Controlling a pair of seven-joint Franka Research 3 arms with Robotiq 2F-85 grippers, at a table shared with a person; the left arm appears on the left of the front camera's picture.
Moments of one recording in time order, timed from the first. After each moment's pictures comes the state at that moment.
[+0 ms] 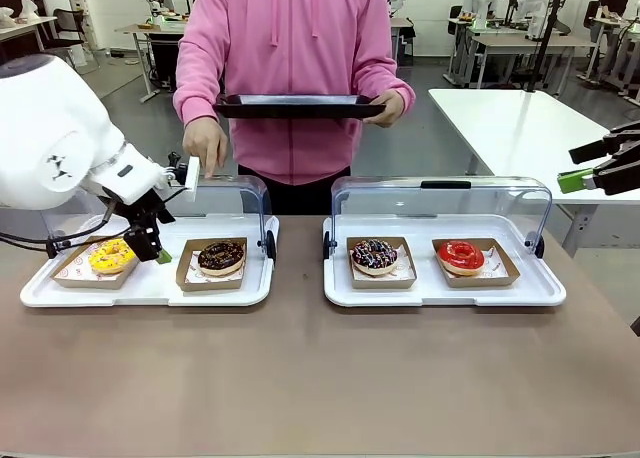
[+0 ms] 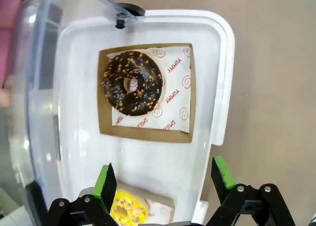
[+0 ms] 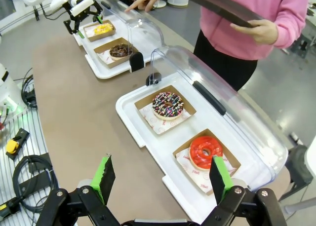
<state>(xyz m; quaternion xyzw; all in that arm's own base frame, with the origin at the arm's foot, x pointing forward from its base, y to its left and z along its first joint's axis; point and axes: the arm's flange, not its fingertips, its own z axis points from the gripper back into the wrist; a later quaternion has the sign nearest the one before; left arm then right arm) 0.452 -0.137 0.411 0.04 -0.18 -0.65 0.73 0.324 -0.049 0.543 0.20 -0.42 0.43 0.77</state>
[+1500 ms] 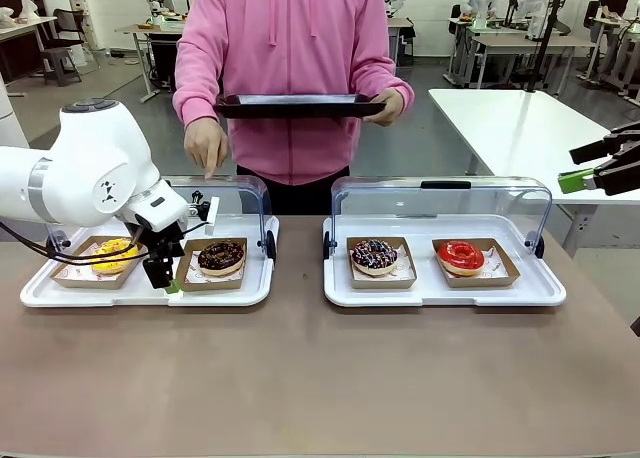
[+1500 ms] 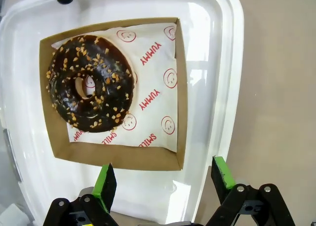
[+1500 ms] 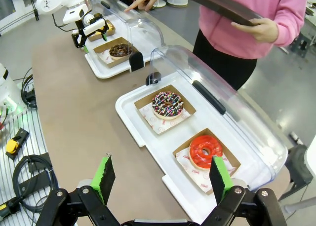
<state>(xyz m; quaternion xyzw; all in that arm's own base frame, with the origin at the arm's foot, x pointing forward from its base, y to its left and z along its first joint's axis) 0.475 -0.153 0.344 0.02 -0.09 -0.66 0.74 0.324 -0.049 0.543 0.20 -0.42 0.43 0.78</state>
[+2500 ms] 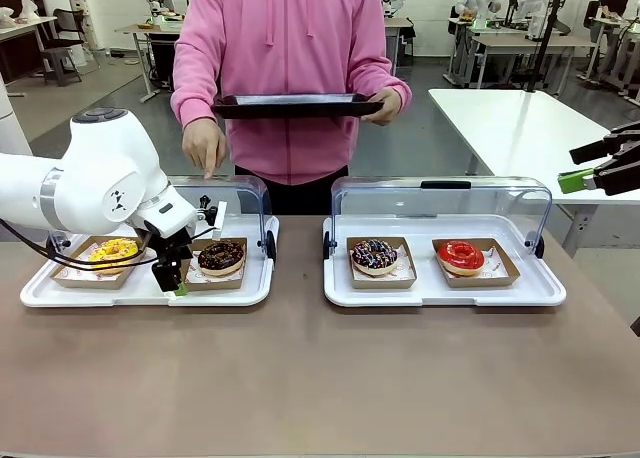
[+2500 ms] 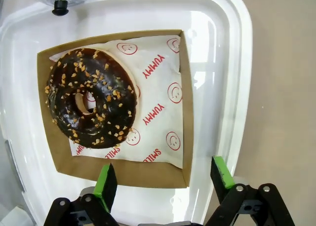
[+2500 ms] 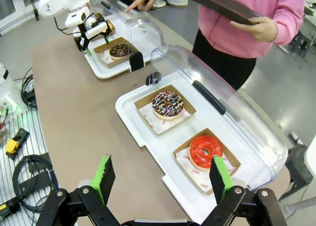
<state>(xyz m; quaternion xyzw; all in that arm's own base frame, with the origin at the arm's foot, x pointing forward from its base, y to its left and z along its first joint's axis) 0.481 -0.161 0.332 0.03 -0.11 -0.67 0.74 0.324 -0.049 0.543 0.20 -0.42 0.43 0.78</state>
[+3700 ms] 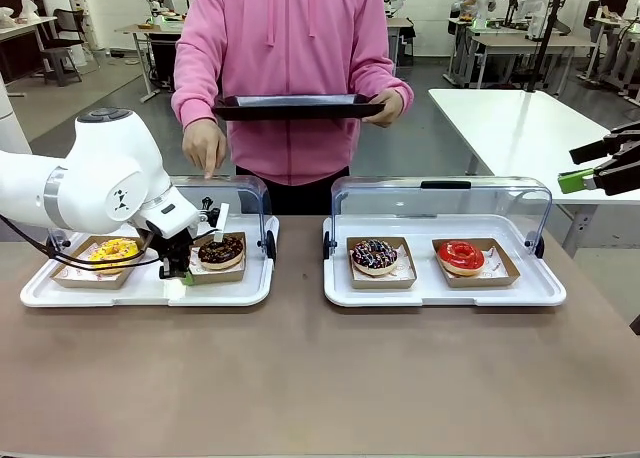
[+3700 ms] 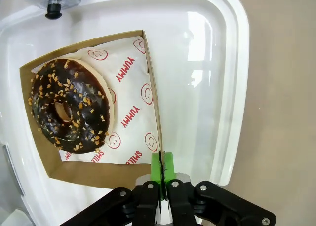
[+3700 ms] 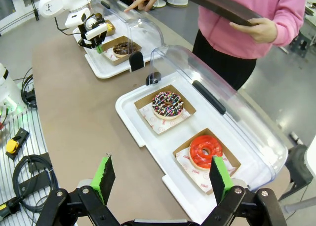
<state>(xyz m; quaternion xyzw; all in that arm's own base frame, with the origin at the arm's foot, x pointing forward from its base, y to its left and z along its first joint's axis) 0.479 -0.167 0.333 0.02 -0.10 -0.67 0.73 0.324 -0.049 0.543 0.20 -0.42 0.43 0.78</state>
